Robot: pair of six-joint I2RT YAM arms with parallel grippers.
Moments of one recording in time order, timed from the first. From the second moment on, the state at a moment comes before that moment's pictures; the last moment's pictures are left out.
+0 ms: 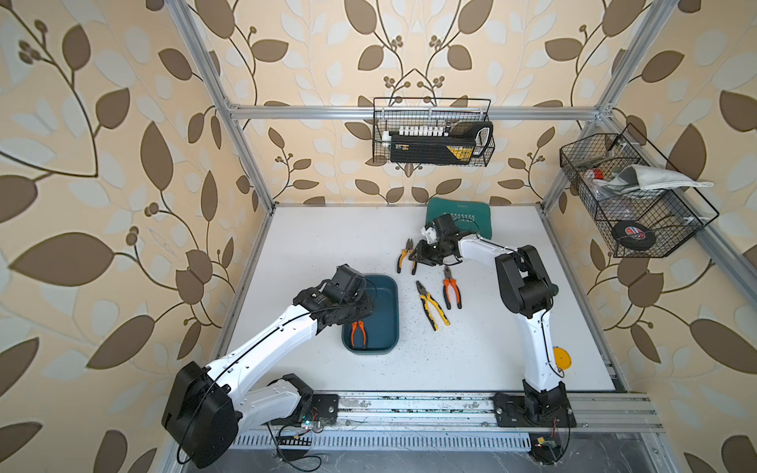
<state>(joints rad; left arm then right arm) -0.63 1.13 0.80 -0.66 0.05 -0.86 0.36 2.29 1.67 -0.38 -0.44 0.56</state>
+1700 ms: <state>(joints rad) -0.73 1.47 0.87 -0.78 -0.04 -0.95 0.48 1.47 0.74 -0.06 0.01 0.48</state>
